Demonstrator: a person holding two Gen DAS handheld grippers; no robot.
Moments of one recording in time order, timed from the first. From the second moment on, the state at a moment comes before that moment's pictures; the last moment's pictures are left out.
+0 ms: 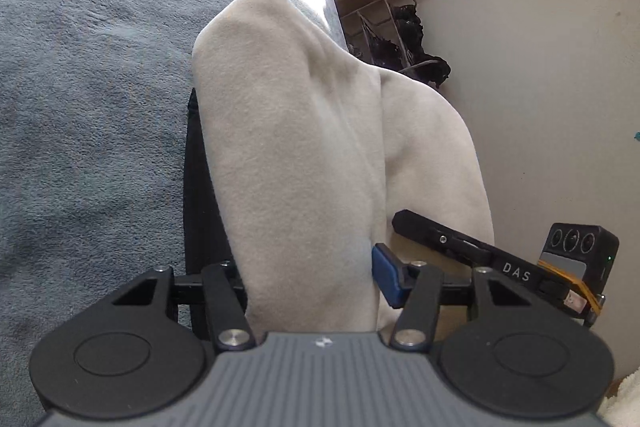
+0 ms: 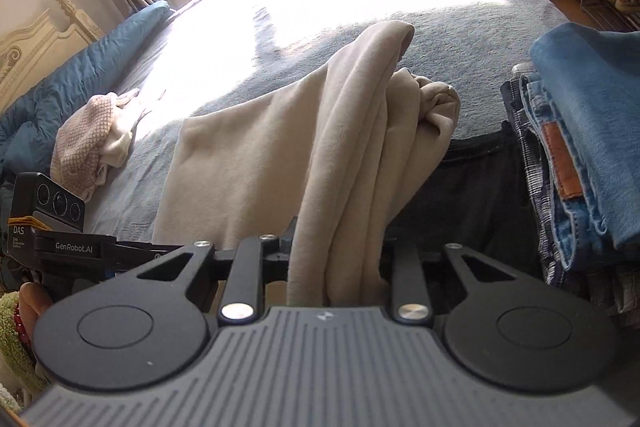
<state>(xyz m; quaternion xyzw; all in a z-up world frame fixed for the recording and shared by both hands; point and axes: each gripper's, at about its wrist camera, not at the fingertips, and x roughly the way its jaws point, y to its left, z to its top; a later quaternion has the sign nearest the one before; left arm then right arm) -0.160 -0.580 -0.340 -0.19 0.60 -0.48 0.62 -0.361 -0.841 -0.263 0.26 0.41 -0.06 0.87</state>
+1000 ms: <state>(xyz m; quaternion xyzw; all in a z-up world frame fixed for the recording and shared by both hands) -0.190 -0.603 -0.392 -0.16 0.63 -0.43 0.63 -0.345 -0.883 -0.315 0.24 0.44 -0.09 0.86</state>
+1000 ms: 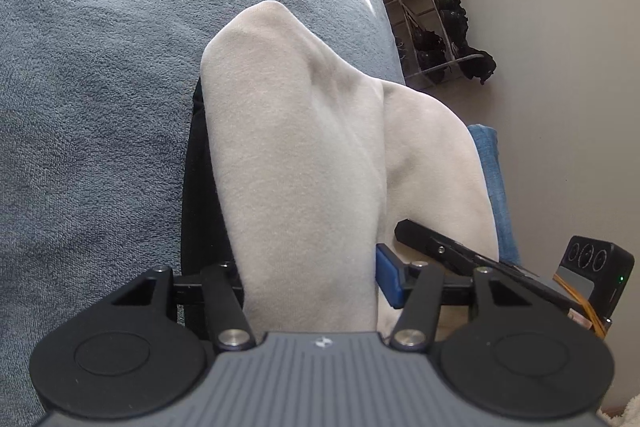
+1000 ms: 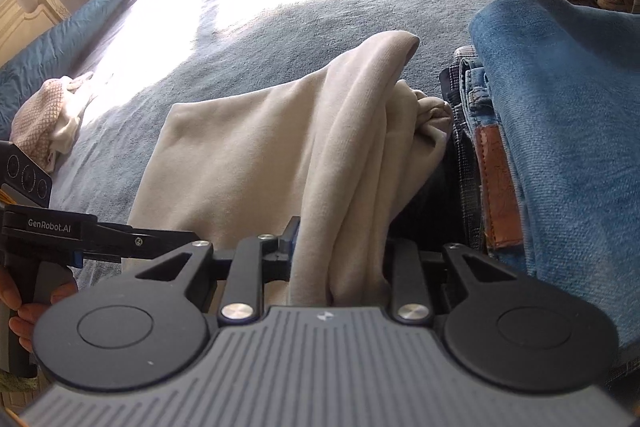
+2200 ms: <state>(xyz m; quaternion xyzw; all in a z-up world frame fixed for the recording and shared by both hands) -0.154 -0.662 -0.345 -0.02 0.51 -0.45 0.73 -0.415 -0.807 -0.329 0.06 0.46 -0.21 0.86</state>
